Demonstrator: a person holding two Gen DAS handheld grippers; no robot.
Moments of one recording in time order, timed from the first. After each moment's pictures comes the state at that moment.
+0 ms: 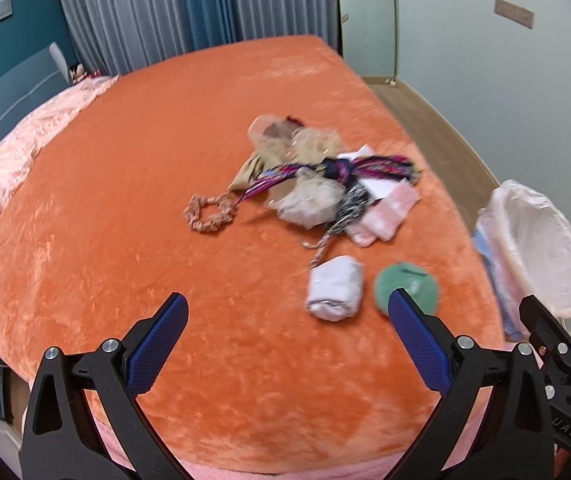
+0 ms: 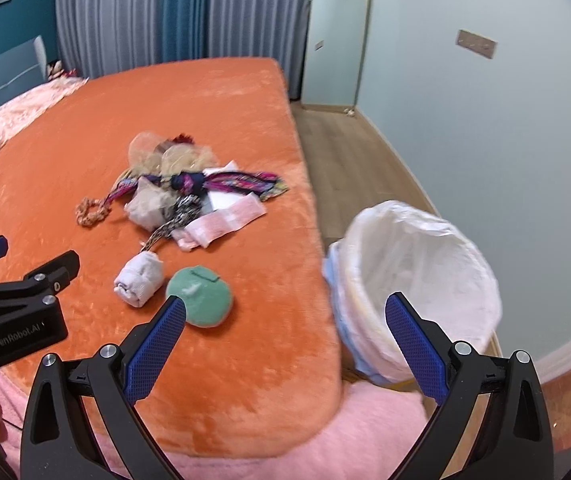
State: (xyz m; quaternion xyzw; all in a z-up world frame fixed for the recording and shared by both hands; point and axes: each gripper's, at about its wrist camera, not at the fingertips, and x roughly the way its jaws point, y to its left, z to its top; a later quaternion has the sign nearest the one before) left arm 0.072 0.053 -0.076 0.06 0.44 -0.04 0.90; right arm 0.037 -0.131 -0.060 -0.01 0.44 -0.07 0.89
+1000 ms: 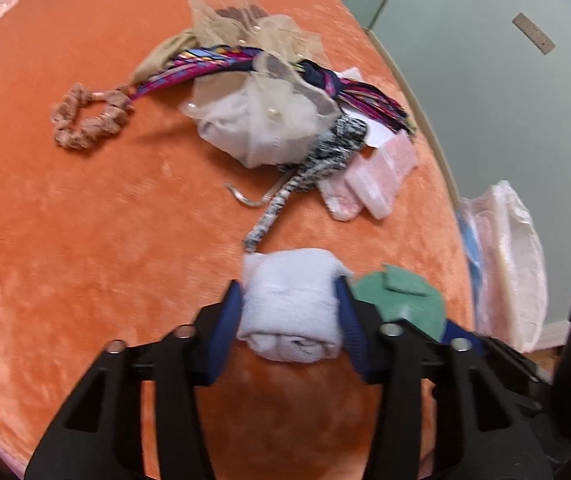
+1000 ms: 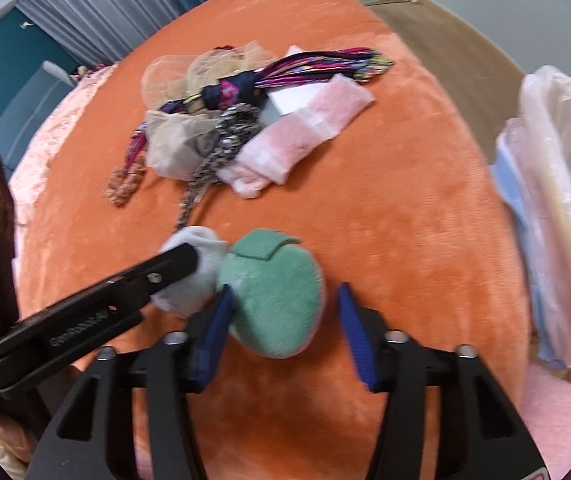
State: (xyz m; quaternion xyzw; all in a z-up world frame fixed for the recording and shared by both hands) left arm 0.160 0.048 -0.183 -0.09 0.56 -0.15 0.81; right arm 0.119 -0.120 -0.175 0.19 0.55 0.07 0.81
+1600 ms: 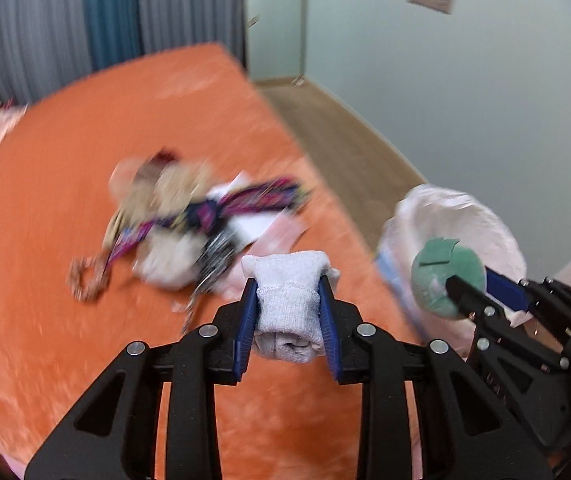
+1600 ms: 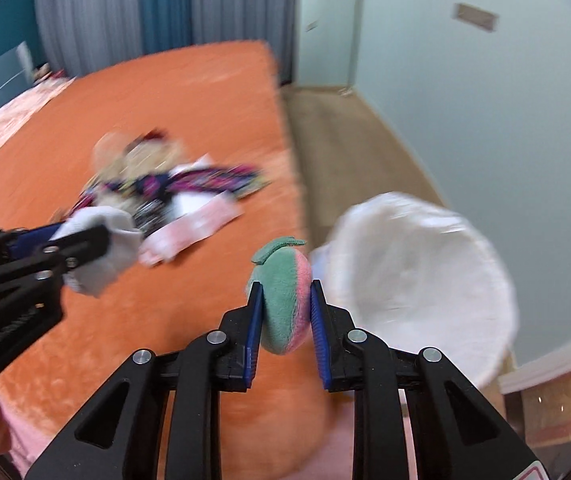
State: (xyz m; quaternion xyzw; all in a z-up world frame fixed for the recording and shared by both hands) left arm 0.109 -0.056 -0.057 0.07 0.42 -0.22 0.88; right arm 0.064 -0.202 -0.064 0.02 0.45 -0.12 0.89
